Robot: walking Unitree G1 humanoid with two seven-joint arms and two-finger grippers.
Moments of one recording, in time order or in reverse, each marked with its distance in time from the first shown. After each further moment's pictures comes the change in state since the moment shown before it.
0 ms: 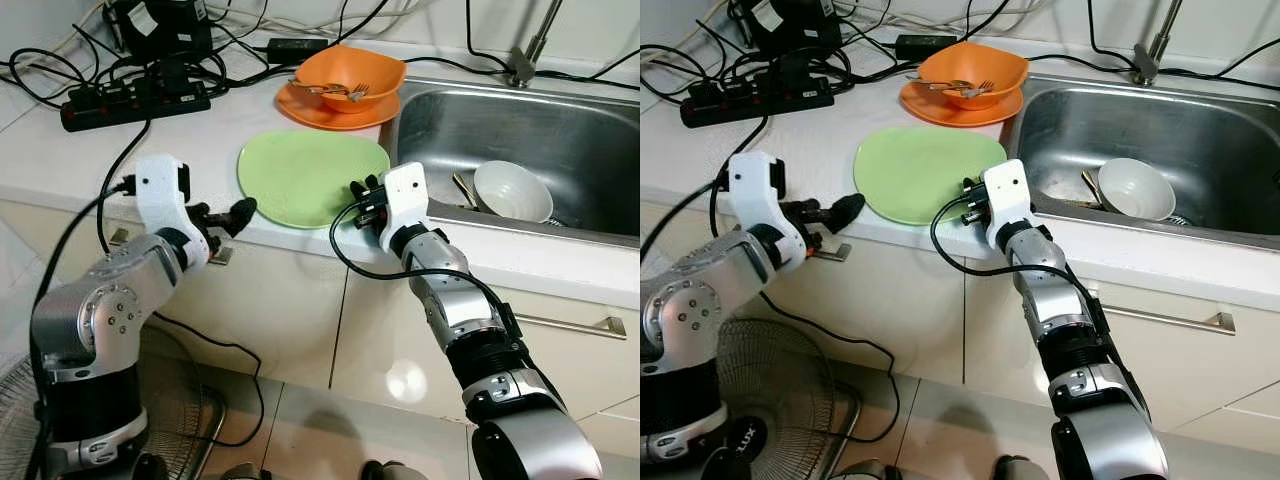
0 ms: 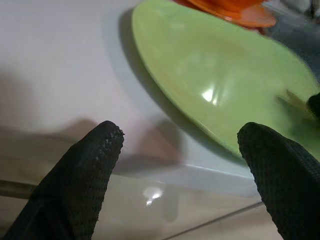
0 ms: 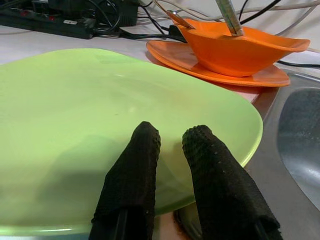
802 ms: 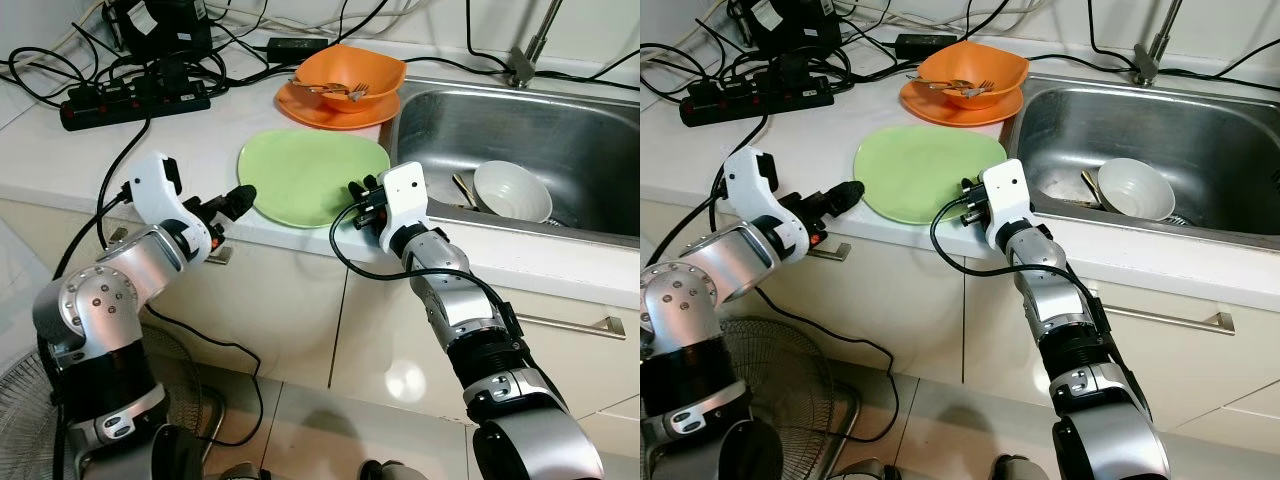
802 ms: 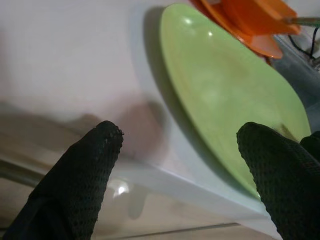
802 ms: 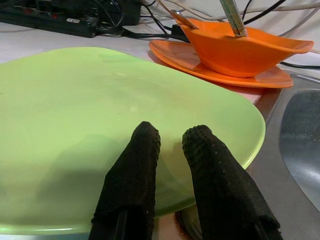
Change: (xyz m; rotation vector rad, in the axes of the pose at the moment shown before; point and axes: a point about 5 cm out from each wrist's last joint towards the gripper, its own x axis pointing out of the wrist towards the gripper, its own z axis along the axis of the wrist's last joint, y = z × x) left arm 0.007 0.008 0.009 -0.227 0.026 0.030; right arm 0.000 -0.002 0.000 -0.006 0.002 0.005
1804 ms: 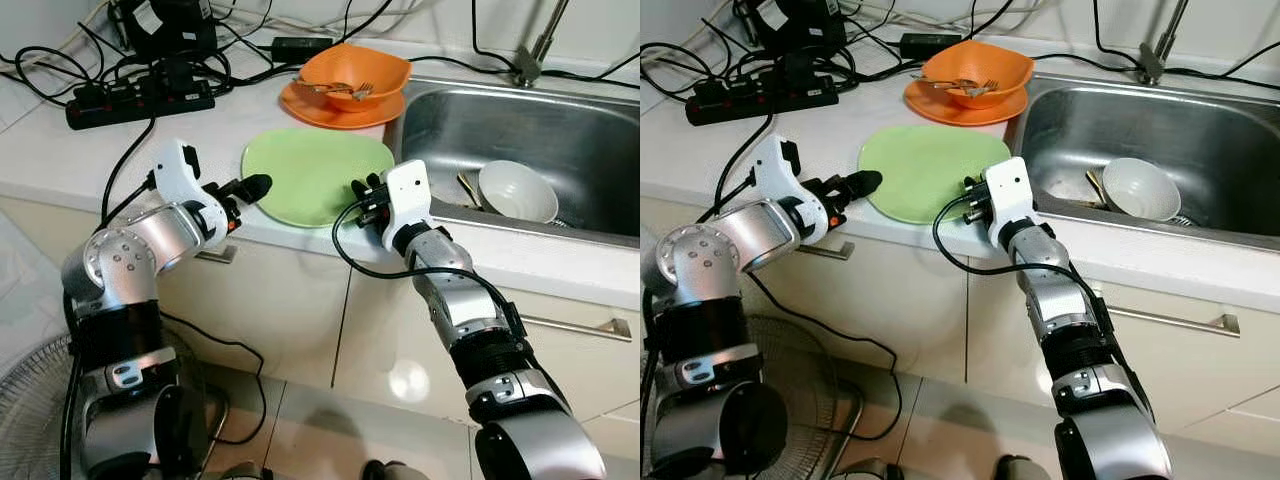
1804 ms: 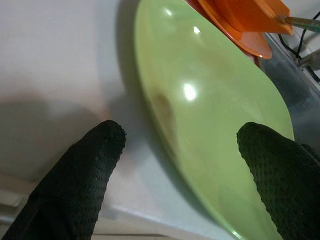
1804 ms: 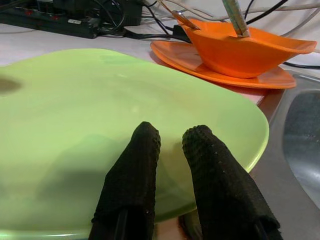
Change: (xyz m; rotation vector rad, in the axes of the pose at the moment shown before) left arm 0.035 -0.016 0.009 -0.078 0.079 -0.064; right arm -0.001 -0.002 0.002 -0.002 -0.001 -0.010
